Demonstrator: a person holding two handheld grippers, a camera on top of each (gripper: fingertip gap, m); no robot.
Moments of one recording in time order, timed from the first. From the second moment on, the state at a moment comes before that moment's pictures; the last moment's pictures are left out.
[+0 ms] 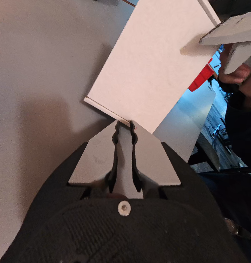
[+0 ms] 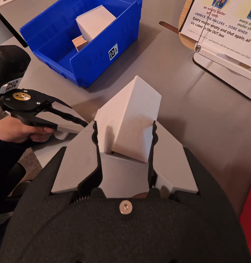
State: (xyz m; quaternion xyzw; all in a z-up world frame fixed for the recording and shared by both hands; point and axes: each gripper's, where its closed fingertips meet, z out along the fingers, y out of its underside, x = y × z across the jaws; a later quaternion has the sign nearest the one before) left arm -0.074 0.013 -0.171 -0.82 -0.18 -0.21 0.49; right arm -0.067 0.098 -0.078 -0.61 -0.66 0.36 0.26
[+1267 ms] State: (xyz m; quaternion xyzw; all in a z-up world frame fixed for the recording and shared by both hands) left arm -0.077 -0.001 -0.120 -0.82 -0.14 -0.11 0.55; right arm -0.071 0.058 -0.062 -0.50 -0.74 0.27 0.36
